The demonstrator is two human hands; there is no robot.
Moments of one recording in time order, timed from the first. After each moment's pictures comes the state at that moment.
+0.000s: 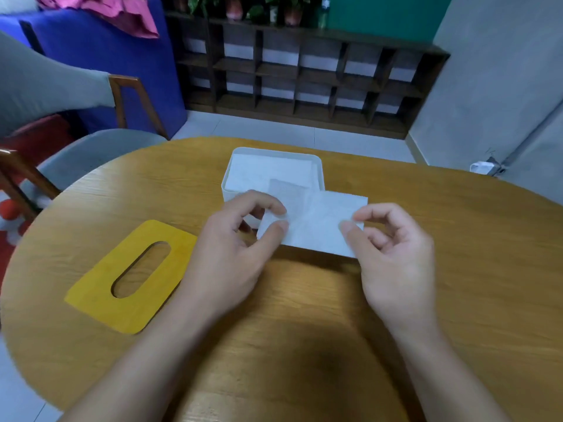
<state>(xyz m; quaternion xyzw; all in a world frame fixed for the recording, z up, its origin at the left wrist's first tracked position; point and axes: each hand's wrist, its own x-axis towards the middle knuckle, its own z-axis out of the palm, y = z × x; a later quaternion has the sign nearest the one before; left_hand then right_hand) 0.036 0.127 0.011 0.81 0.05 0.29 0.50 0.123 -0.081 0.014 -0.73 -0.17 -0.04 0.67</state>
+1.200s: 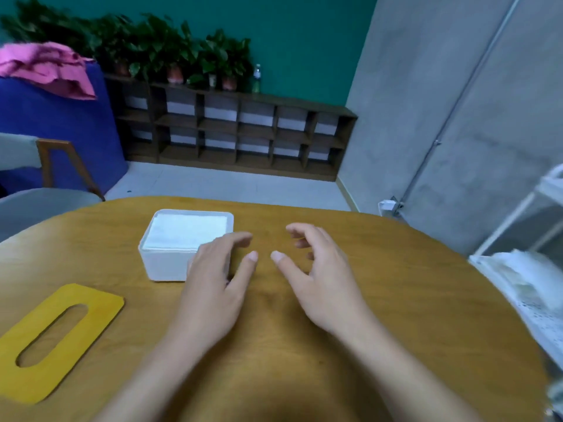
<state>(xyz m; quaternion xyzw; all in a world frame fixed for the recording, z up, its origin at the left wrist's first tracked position) 0.075 0.042 0.043 0.85 0.06 0.29 0.45 0.144 -0.142 0.084 -0.87 -0.26 -0.10 0.40</state>
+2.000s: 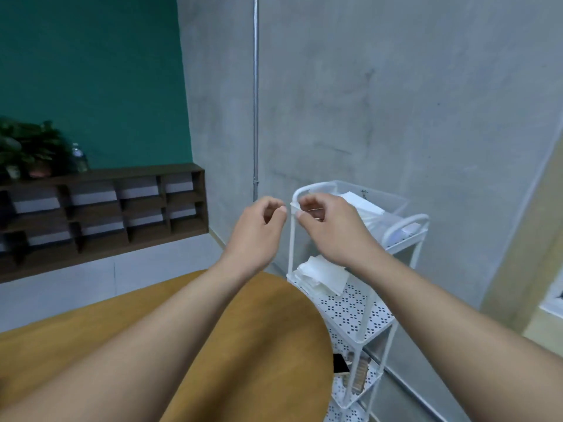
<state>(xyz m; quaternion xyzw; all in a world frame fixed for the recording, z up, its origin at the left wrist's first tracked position) 0.241 -0.376 0.251 0.80 -0.22 0.17 0.53 0.199 -0.543 0.275 -0.89 -0.04 -0.27 0.37</state>
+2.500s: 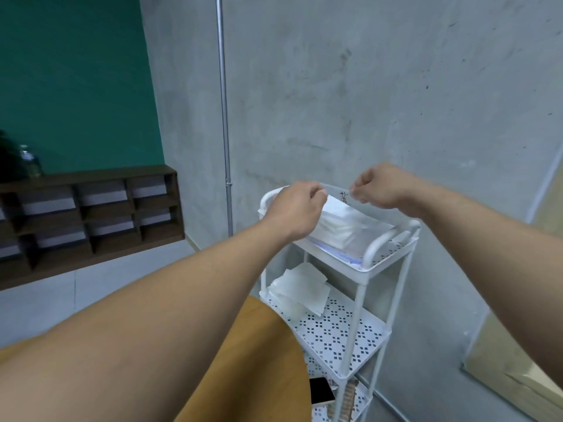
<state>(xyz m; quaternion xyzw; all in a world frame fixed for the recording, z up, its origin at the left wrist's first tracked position) 0.356 -0.539 0.273 0.86 -0.32 0.13 0.38 0.307 -0.745 0.323 -0.94 0.14 -0.17 0.27</state>
